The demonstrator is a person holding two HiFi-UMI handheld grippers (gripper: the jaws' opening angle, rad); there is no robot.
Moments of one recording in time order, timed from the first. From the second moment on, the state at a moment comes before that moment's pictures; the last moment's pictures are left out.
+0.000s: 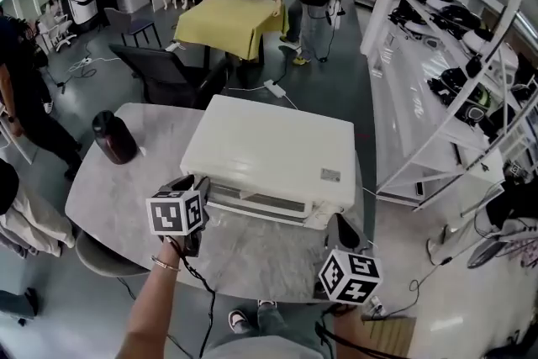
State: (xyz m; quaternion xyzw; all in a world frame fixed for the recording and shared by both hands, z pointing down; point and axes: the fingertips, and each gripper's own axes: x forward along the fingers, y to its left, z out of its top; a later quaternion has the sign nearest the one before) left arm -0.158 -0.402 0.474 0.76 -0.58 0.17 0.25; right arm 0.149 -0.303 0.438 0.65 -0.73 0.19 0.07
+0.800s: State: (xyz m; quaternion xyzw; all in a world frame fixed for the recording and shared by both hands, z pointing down) left arm -0.157 -0.399 0.477 0.75 -0.58 0.17 0.26; right arm 0.157 -0.295 0.433 0.65 -0.73 0.18 0.07
